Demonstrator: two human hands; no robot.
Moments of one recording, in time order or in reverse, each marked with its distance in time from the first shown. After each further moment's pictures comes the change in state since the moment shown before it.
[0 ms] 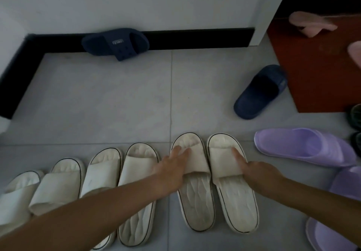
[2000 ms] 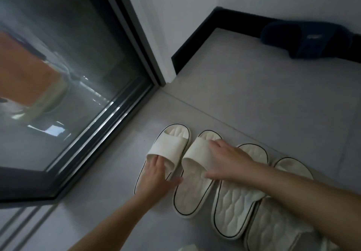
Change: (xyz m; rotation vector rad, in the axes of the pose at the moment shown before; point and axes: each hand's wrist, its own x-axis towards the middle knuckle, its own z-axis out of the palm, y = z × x) left_hand -0.227 -0.296 0.067 -0.544 0.541 -0.804; right_hand 0.079 -0.434 -0.078 -0.033 -0.101 -0.691
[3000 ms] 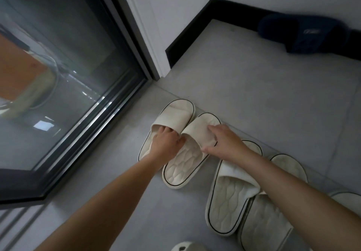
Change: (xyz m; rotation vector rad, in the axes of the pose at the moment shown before) left_hand 0.089 0.046 -0.001 0.269 0.024 0.203; right_hand 0.039 0.029 0.005 0.341 0.156 0.118
